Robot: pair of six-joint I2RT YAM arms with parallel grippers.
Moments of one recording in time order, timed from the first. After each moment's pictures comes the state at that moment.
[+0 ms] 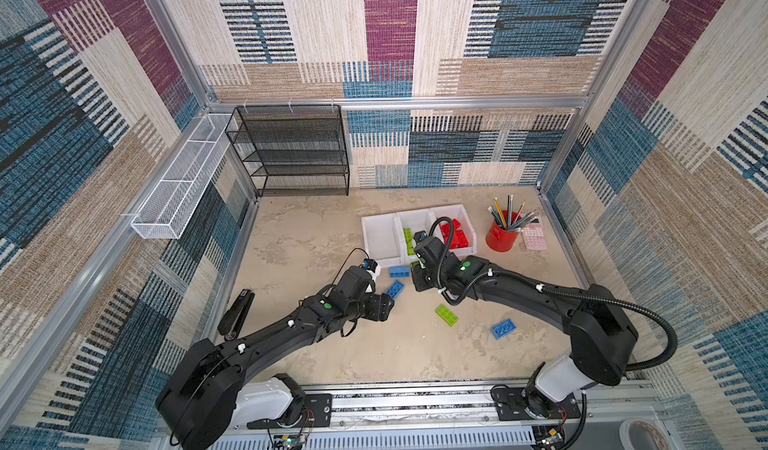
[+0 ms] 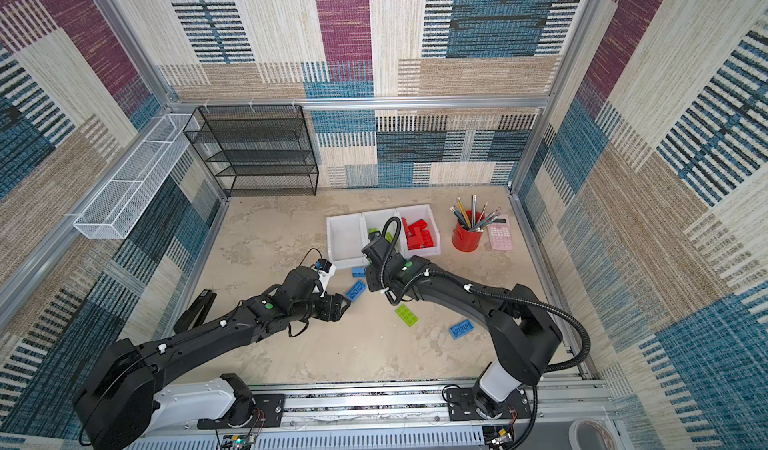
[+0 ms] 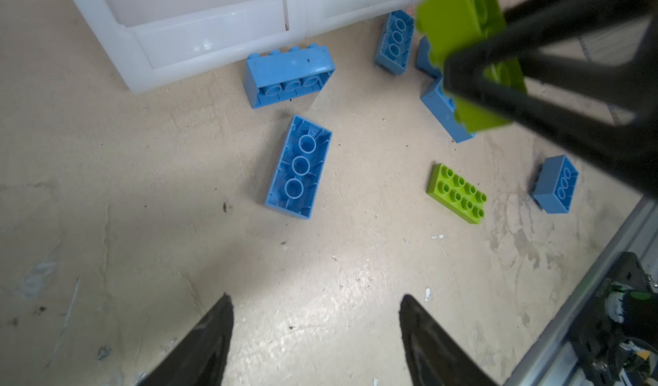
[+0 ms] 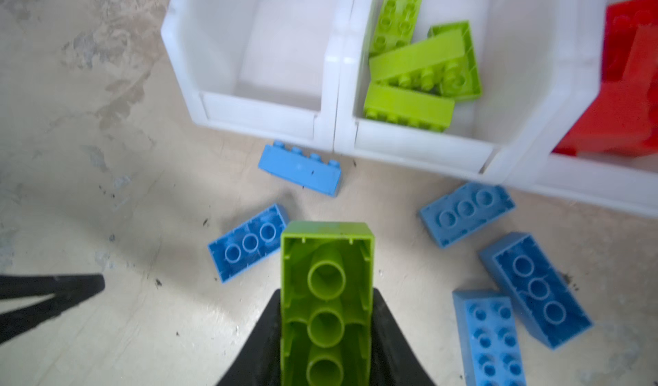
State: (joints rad) left arm -0.70 1.24 0.64 -0.20 0.10 -0.44; right arm 0.75 1.61 1.16 -0.45 0.17 0.38
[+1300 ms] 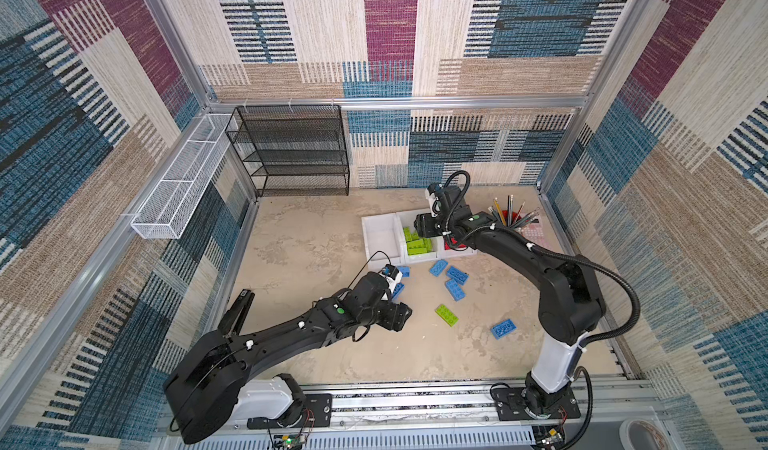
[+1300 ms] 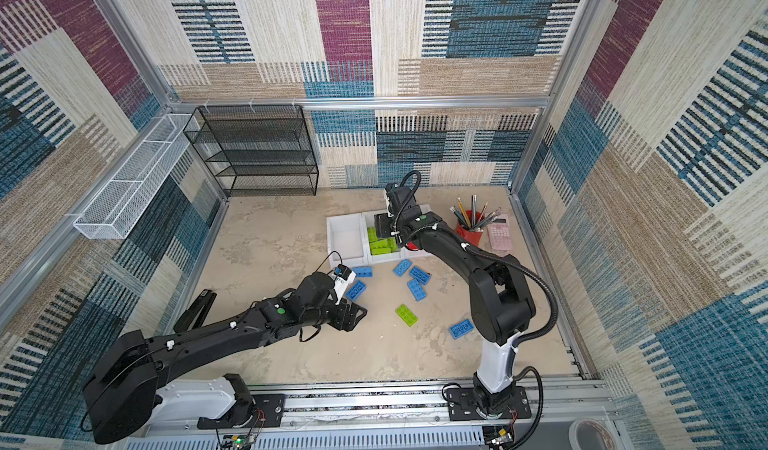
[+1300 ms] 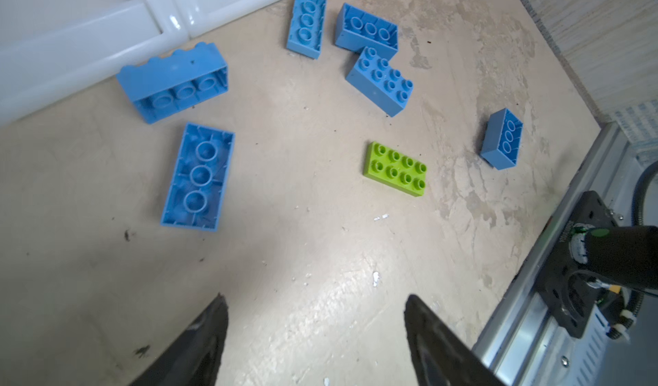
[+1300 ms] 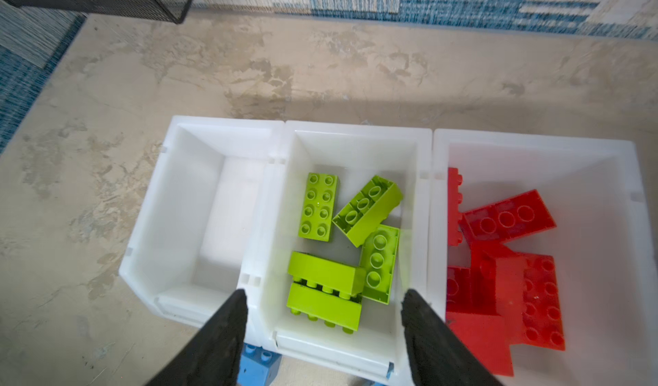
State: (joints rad) left arm -0.89 1.32 0.73 -0.19 0.06 -0.38; right arm 0.48 1.77 1.42 -0.36 -0.02 0.27
